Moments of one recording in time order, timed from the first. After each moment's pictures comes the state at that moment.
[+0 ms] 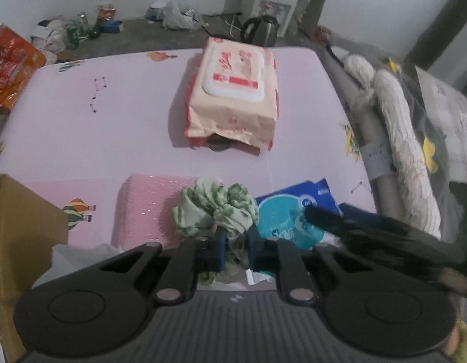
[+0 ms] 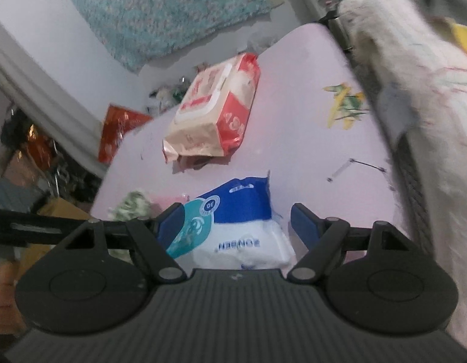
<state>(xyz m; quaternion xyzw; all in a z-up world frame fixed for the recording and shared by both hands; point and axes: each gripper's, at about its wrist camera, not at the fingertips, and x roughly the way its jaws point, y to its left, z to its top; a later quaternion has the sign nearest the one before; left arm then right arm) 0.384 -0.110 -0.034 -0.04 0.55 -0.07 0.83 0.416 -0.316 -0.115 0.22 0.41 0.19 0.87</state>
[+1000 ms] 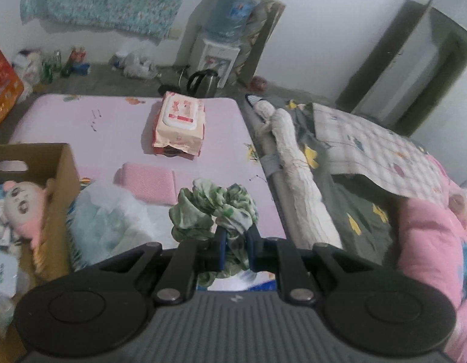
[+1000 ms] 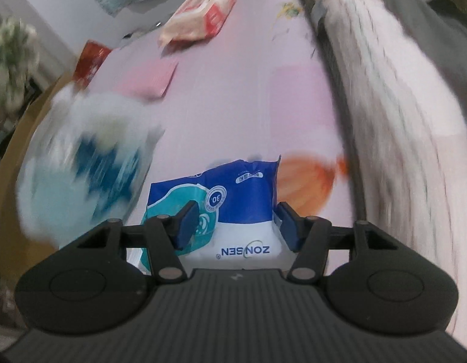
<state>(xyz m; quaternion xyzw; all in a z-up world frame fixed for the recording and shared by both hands) 0.181 -0.079 0.098 -0.09 0.44 -0.17 0.88 0.189 -0.337 -0.112 0.14 0.48 0.17 0.85</state>
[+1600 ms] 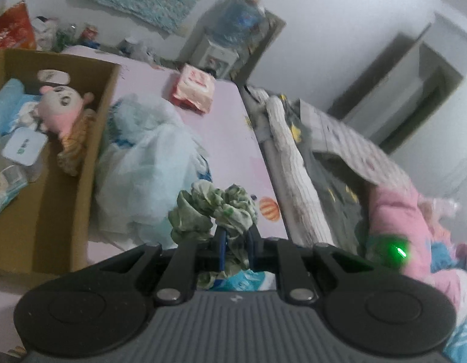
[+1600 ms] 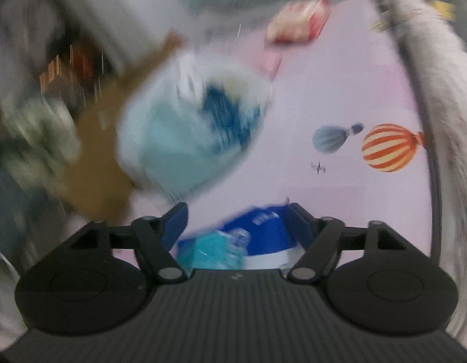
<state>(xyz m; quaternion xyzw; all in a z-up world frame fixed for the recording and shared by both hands) 0.032 -0.001 0.043 -0.19 0.41 -0.18 0.87 0.091 -0.320 -0.075 0.20 0.38 0.26 0.87</state>
